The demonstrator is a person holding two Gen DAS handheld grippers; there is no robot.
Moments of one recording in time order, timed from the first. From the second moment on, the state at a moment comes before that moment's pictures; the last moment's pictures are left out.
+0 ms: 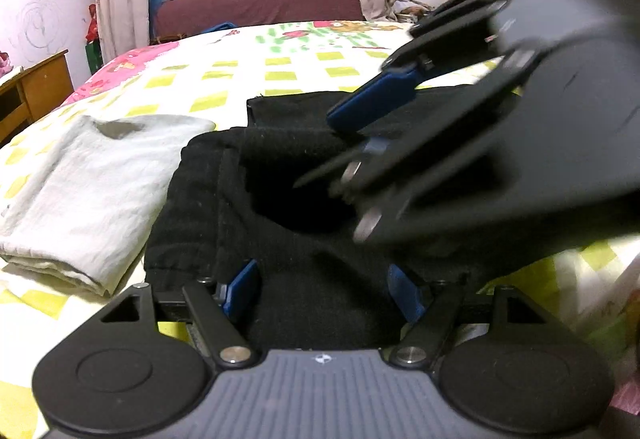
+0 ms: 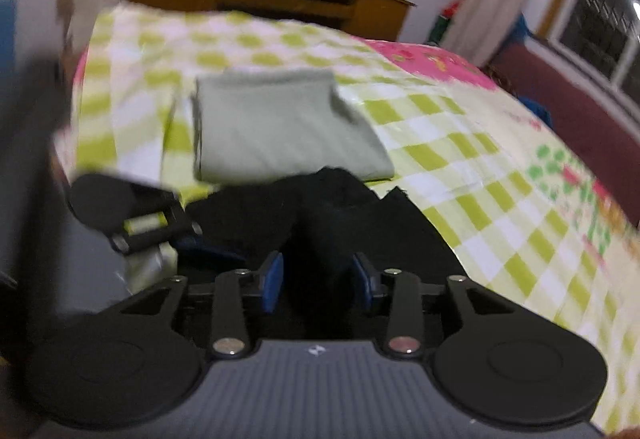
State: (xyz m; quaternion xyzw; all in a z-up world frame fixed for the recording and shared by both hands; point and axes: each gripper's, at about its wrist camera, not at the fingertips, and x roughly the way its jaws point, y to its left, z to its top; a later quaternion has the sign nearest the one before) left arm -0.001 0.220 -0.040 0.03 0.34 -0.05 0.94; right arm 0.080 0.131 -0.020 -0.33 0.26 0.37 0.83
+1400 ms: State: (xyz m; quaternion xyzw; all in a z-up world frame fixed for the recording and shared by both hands) left arm -0.019 0.229 -0.039 -0.01 0.33 -0.06 0.94; right arm 0.139 0.142 -0.047 -0.31 0.28 0.29 0.86
